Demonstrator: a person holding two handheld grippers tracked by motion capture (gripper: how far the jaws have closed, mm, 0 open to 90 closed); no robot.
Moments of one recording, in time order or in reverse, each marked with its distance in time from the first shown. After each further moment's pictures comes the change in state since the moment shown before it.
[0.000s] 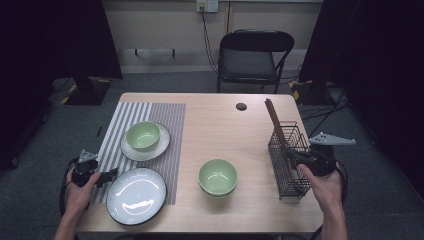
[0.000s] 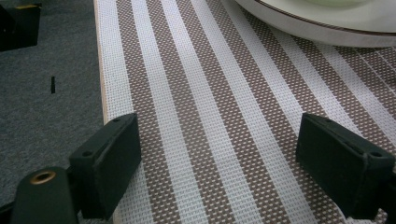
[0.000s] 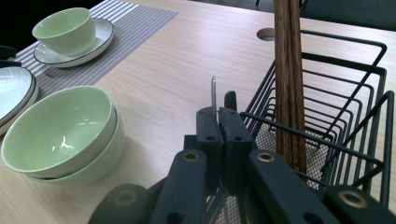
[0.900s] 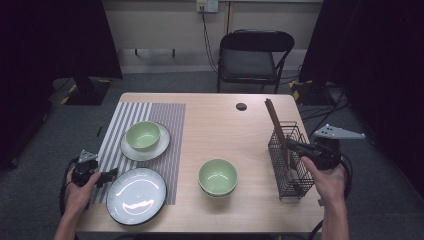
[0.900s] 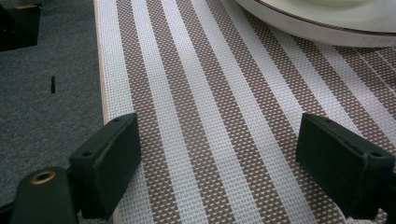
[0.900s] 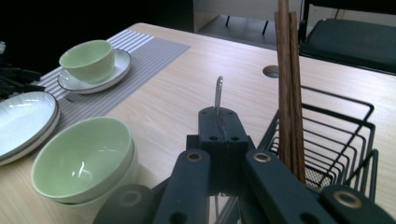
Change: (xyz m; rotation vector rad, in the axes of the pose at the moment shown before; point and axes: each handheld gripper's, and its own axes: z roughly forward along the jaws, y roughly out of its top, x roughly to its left) left arm 0.000 0.000 0.000 0.000 0.001 0.000; right arm 0.007 0.025 -0.016 -0.105 0.039 -0.032
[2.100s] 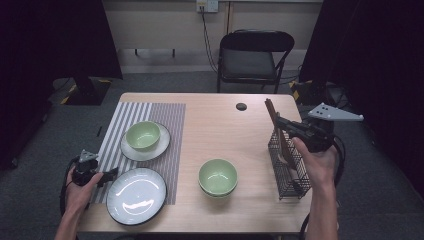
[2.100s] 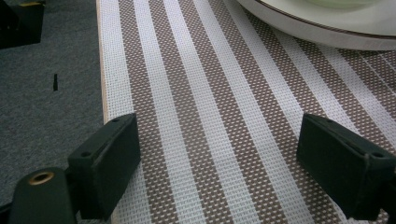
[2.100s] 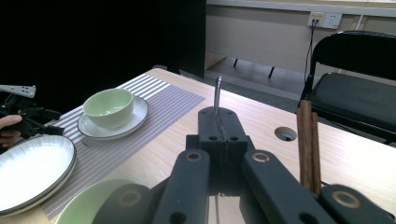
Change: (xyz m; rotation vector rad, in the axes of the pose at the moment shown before) left arm -0.001 0.001 0.000 0.001 0.019 -0.017; right arm 0.026 0.056 0.008 -0.140 0.035 -0.073
